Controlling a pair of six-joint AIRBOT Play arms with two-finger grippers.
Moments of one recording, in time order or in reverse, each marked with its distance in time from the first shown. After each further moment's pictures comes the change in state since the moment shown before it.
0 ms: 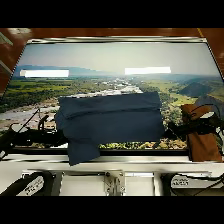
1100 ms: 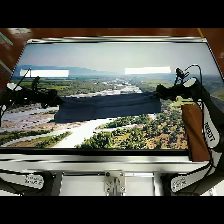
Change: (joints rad) left arm 0.019 -0.582 0.798 -0.056 0.020 -0.029; right arm 0.335 -0.227 0.567 0.066 -0.418 0.163
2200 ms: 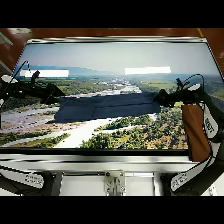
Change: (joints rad) left arm 0.017 -0.040 0.167 -0.019 -0.208 -0.009; right arm -0.100 -0.132 0.017 0.158 0.214 -0.053
